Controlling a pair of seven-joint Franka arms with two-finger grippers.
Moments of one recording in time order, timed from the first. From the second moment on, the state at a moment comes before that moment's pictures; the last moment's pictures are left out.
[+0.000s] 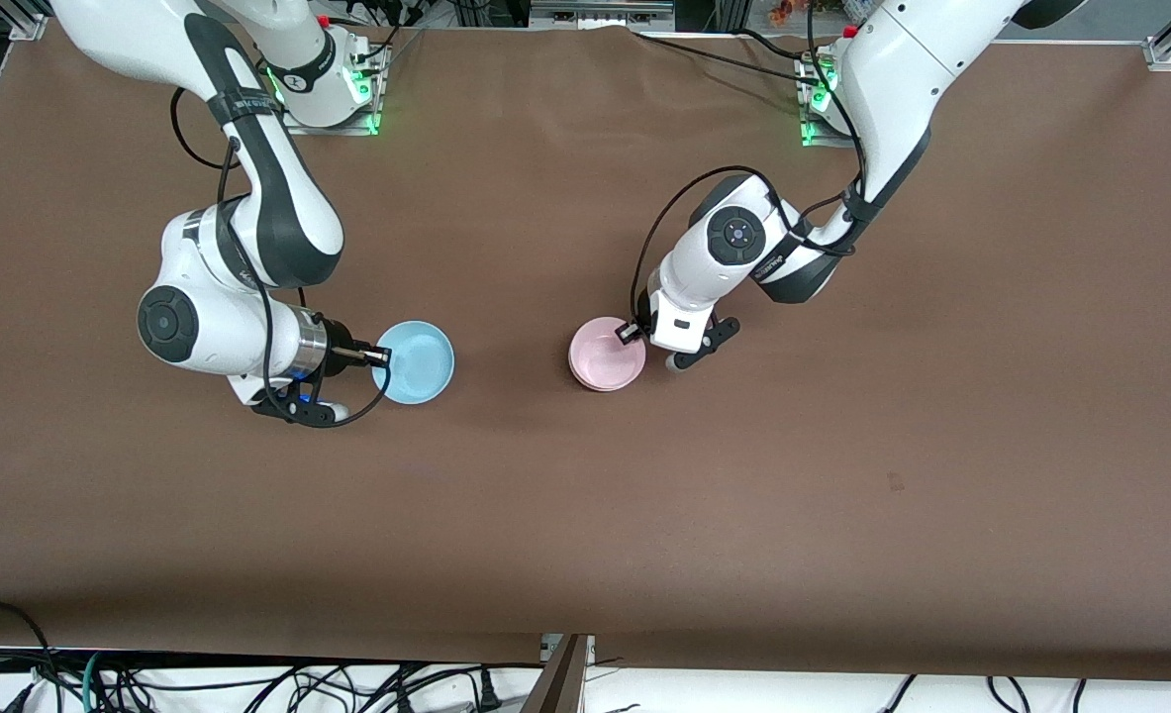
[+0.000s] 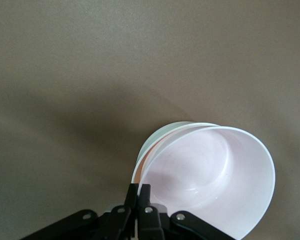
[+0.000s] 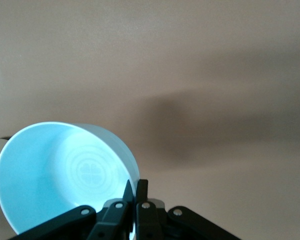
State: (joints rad) left arm -0.13 0.63 -0.55 -1.89 0.11 2.59 -1.34; right arm 0.22 0.46 0.05 -1.70 0.29 2.01 0.33
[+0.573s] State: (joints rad) left arm -0.13 0.63 -0.54 -1.83 0.11 2.60 -1.34; right arm 0.30 0.47 0.05 -1.69 0.30 2.08 0.48
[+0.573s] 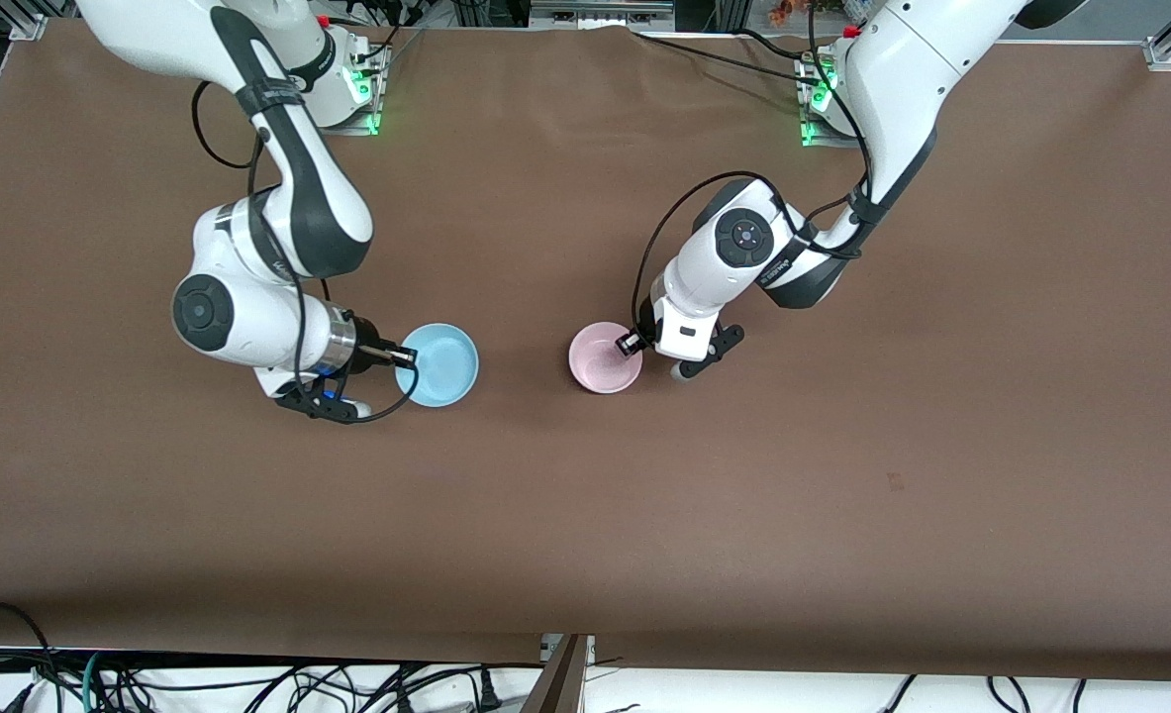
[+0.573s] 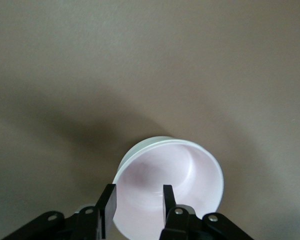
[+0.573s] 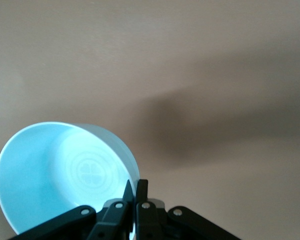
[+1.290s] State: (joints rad) left arm 0.06 0.51 -0.53 -1.29 0.12 1.77 -0.94; right arm 0.57 0.62 0.05 -1.54 0.30 2.28 0.85
